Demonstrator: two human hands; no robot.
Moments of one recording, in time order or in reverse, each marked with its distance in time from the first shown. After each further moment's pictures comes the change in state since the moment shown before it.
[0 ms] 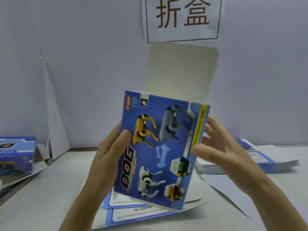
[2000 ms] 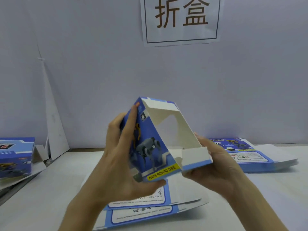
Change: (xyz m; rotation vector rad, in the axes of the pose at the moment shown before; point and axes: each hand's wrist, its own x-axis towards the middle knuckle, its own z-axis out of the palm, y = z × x) left_hand -0.001 0.004 0.003 0.991 -0.244 0.420; right_hand 0.011 0.032 0.015 0.894 0.068 0.471
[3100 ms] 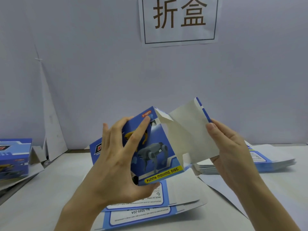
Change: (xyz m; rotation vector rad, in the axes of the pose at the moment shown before) left_hand -0.004 -0.004 -0.004 0.306 -0.111 -0.075; right_hand -0.014 -0.022 0.002 -0.560 0.219 -0.566
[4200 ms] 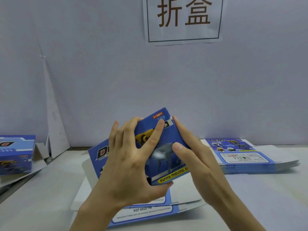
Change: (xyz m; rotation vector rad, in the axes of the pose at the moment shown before) left_hand 0.003 0.013 0.012 0.271 0.087 0.029; right_hand -0.026 0.018 0.043 -0.272 -0.335 -0.185
